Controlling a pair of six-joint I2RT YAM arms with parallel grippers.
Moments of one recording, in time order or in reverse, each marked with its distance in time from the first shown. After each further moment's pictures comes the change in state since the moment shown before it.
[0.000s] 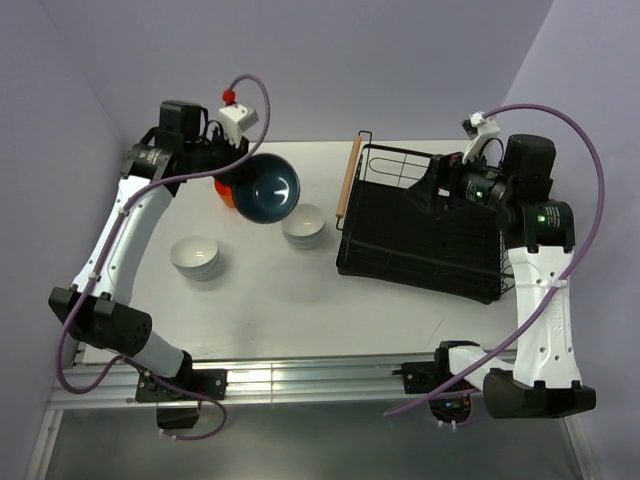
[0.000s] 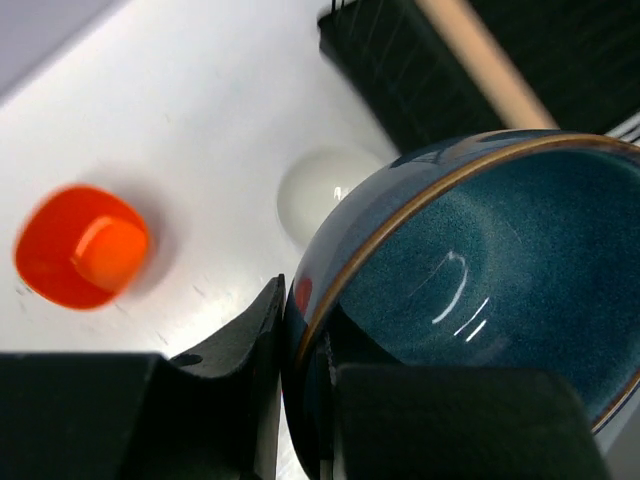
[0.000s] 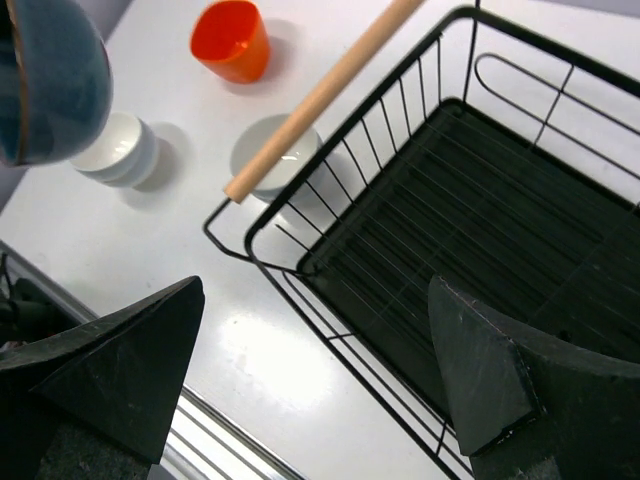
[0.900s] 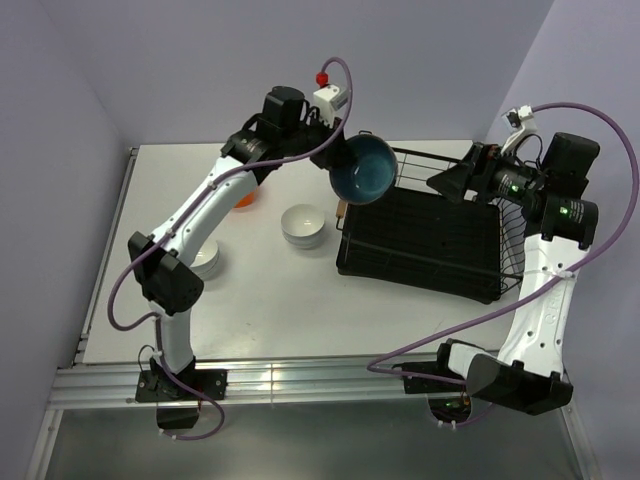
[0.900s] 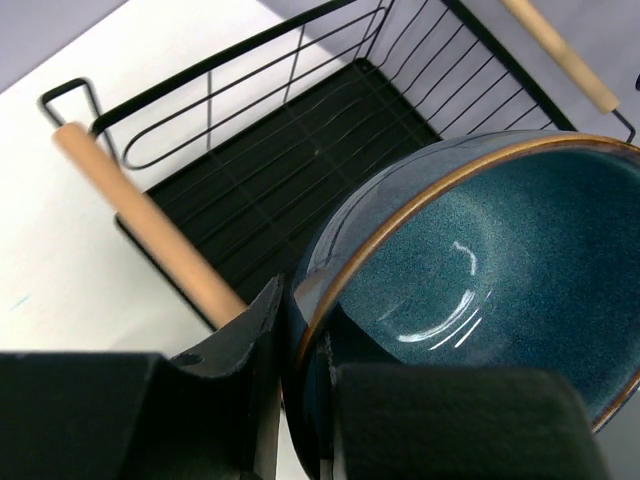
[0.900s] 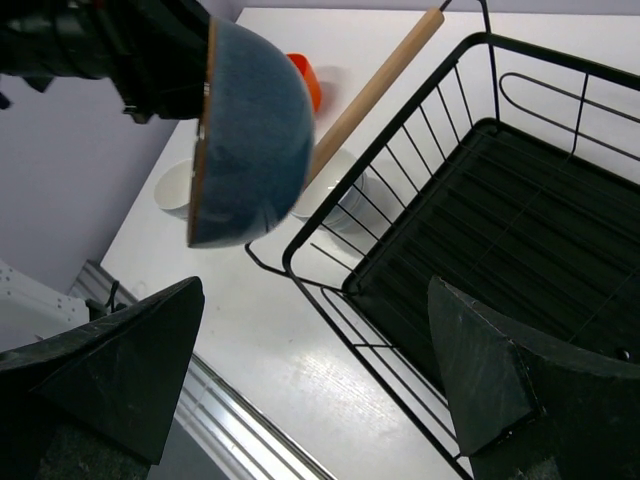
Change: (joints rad) left arm -0.347 0.384 0.393 0.306 -0.025 -0.398; right arm -0.302 0.043 0.040 -0.007 -0.376 0.062
